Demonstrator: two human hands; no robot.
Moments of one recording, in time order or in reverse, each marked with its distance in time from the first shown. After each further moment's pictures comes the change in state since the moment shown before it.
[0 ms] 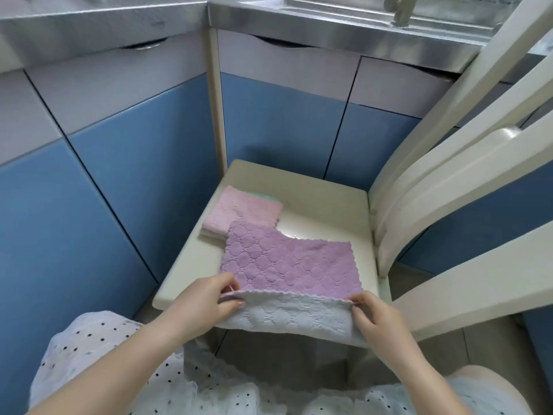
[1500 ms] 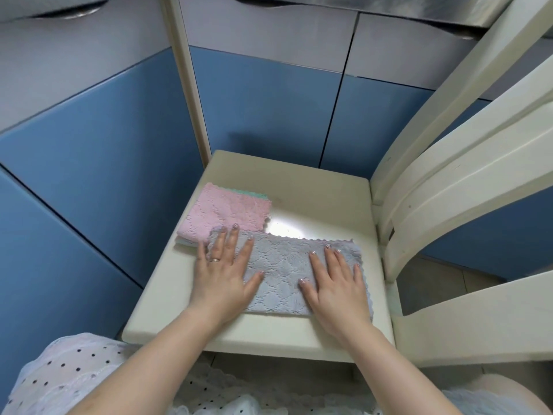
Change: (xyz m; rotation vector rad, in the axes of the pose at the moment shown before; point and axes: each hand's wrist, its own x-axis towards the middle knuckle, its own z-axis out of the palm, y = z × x) left_hand 0.110 -0.010 0.056 0.645 0.245 0.008; right_hand 0.091 -0.013 0.063 -0.543 -0.037 -0.005
